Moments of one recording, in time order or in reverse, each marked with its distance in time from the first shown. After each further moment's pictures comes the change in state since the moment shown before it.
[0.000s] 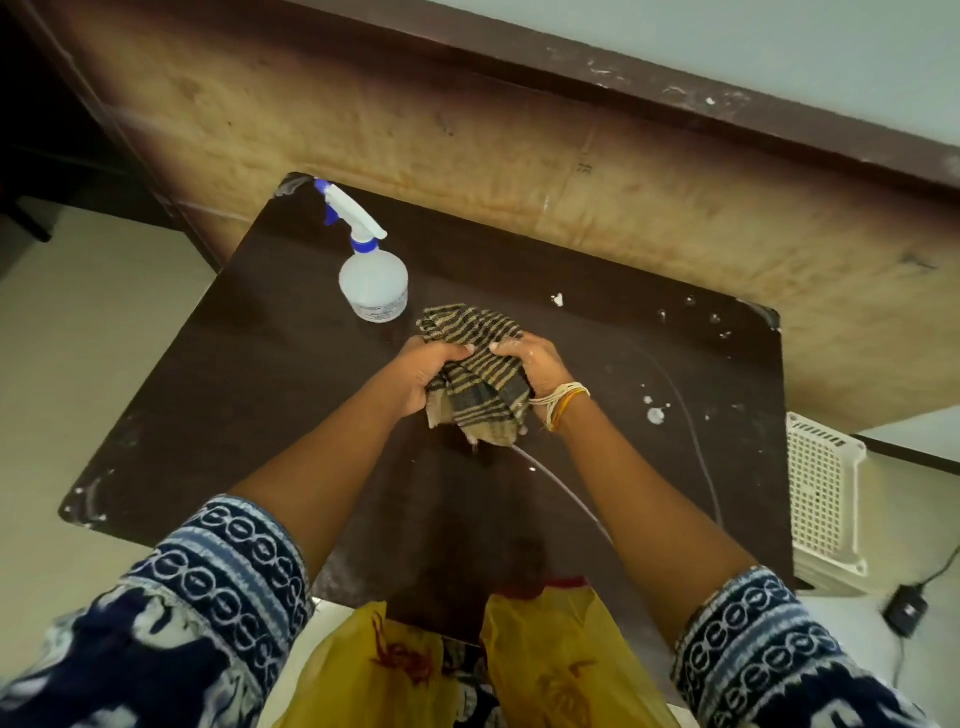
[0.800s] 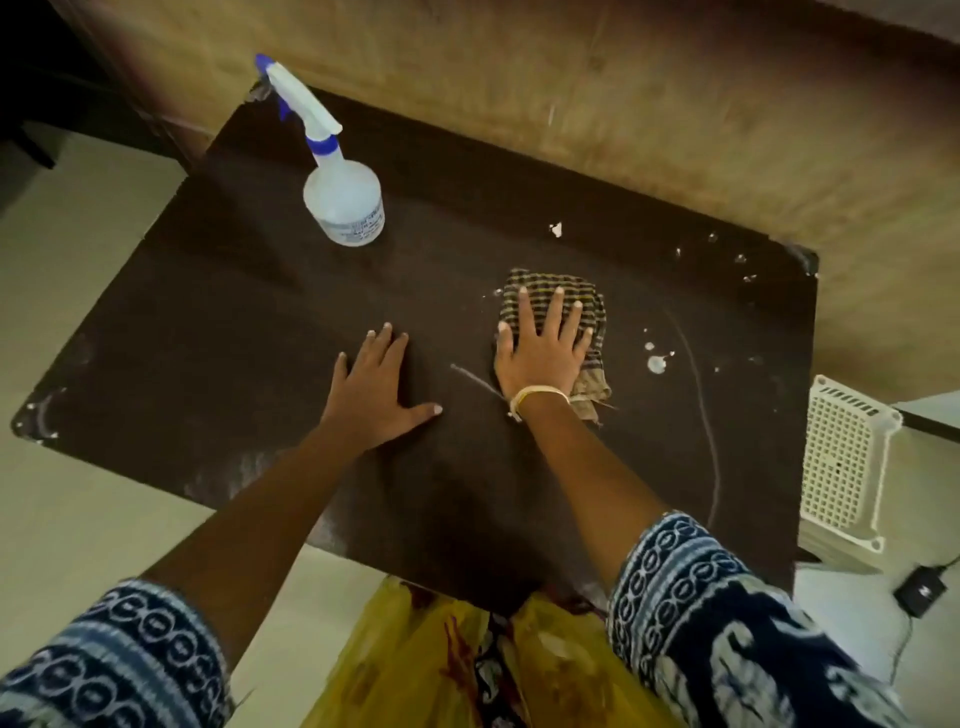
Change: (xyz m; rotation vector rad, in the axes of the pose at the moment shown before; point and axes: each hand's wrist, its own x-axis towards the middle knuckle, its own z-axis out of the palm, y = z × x) left_hand -0.019 -0.115 -0.042 1.512 0.197 0.366; right_hand 0.030 0.102 -0.059 -1.528 0.379 -0.243
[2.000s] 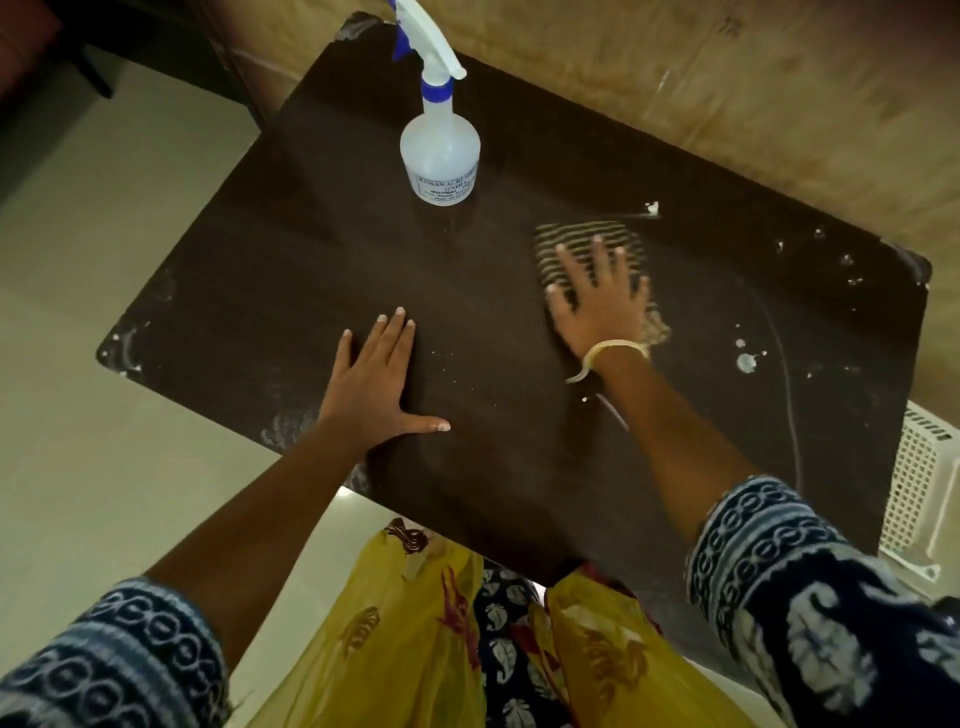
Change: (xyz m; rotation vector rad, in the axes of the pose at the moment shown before) left_hand -0.038 -0.087 0.011 0.250 0.052 0.023; right_hand 0.033 -0.024 0.001 -0.078 0.045 -0.258
